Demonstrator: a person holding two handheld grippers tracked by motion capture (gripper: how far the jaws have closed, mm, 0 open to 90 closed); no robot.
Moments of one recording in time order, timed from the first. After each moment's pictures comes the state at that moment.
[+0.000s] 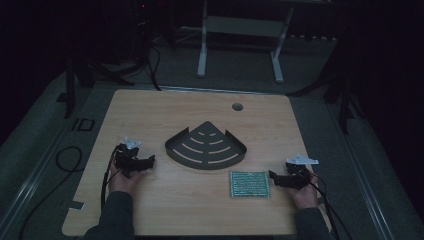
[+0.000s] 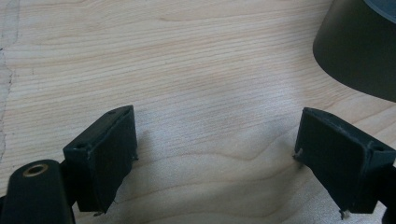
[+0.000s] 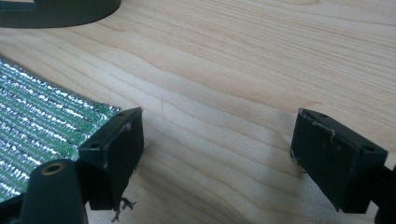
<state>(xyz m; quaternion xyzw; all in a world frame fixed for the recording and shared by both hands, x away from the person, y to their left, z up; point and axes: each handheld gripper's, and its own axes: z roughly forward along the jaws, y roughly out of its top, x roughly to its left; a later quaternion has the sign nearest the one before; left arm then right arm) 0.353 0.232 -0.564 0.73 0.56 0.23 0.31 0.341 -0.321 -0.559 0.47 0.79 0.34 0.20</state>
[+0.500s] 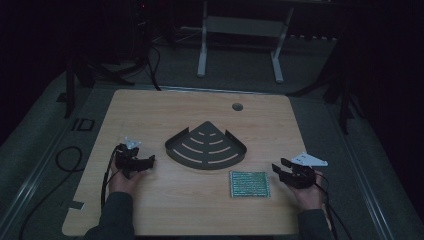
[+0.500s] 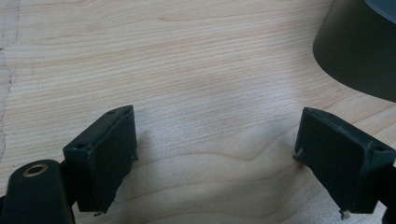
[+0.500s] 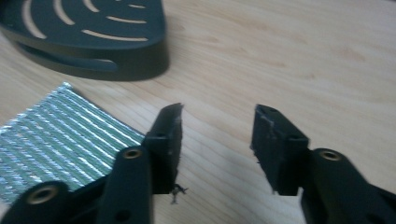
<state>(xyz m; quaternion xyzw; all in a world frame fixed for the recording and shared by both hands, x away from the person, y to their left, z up) 0.353 0.232 -0.564 0.73 0.57 0.23 0.31 0.319 -0.311 -0.510 0.41 0.79 0.39 0.23</state>
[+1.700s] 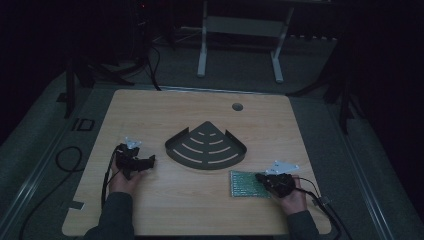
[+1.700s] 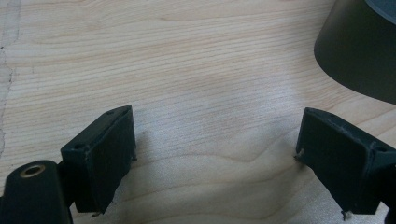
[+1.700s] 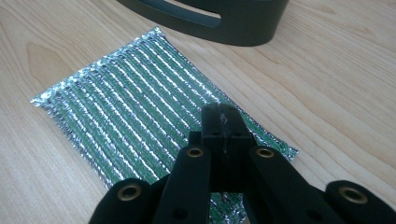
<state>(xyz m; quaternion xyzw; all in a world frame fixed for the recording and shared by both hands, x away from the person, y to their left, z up) 0.353 0.230 -0.564 0.73 0.57 0.23 0.30 0.308 -0.261 -0.535 0.33 0.86 0.35 0.17</state>
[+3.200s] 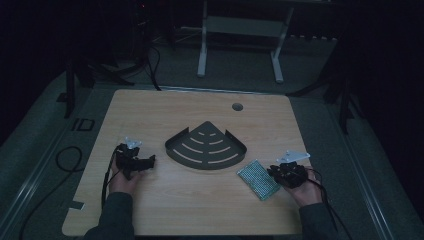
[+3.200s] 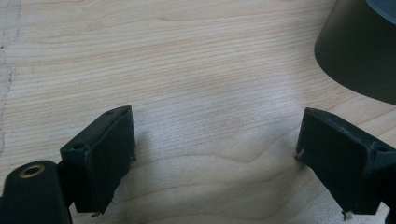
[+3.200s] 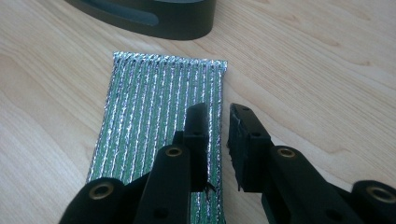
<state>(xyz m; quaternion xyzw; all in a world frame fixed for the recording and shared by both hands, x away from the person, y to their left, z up) 0.353 0.229 -0.564 0.73 0.57 0.23 0.30 0.324 -0.282 -0.500 0.37 0.86 0.29 0.17</state>
